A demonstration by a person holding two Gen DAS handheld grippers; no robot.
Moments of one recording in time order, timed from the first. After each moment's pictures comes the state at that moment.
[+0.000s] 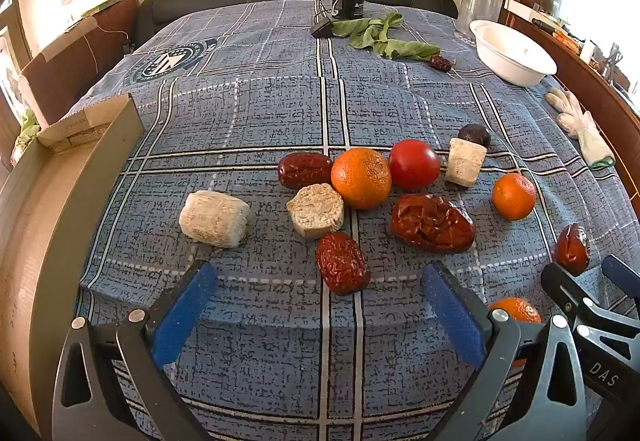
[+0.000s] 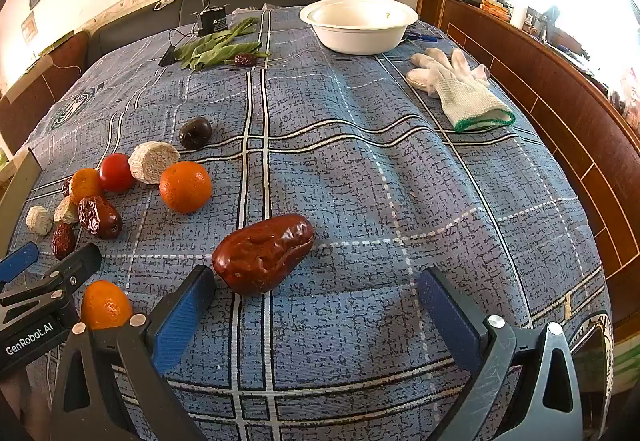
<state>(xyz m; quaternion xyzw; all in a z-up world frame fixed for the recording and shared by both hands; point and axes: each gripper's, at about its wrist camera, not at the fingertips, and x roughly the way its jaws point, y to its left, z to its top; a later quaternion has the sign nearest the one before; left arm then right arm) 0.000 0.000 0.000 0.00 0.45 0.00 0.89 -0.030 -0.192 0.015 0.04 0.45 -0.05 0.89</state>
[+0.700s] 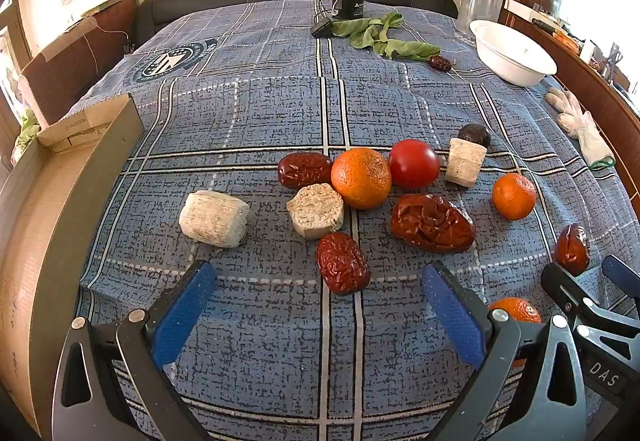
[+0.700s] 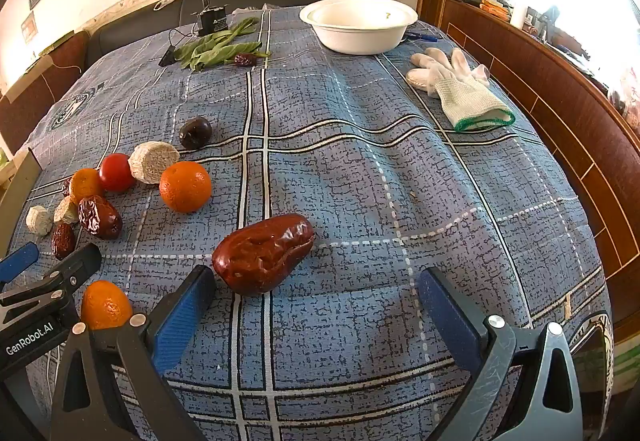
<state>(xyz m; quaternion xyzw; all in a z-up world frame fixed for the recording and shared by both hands) 0.000 0.000 0.000 0.00 0.45 0.00 0.89 -0.029 -0.190 0.015 0.04 0.45 -0.05 0.89</state>
